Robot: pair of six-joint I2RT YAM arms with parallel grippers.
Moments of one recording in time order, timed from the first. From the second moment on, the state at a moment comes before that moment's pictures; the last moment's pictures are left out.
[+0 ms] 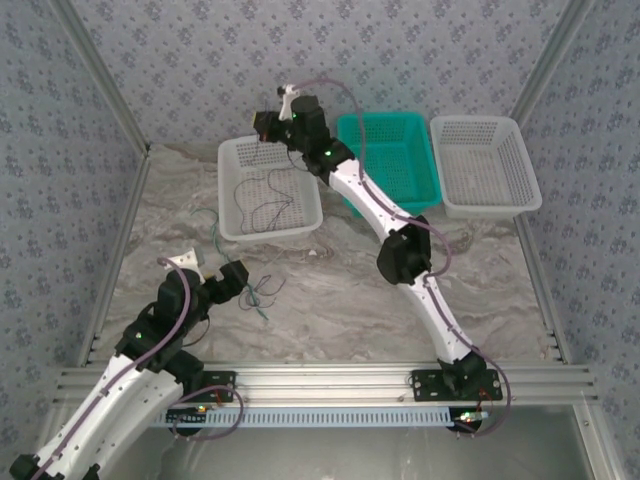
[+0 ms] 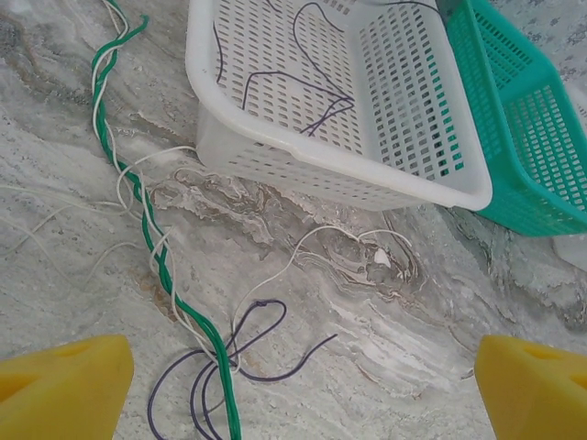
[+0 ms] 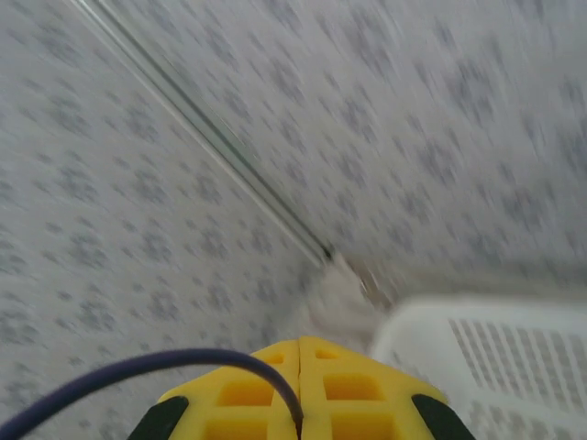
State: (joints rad) left arm -0.53 0.42 0.46 -0.56 -0.17 -0.80; right arm 0.63 2.57 2.65 -0.24 -0.23 0.60
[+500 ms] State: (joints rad) left arm -0.53 0.54 0.57 -0.60 -0.18 -0.75; right arm 0.64 2.32 2.54 -0.77 -0.25 0.46
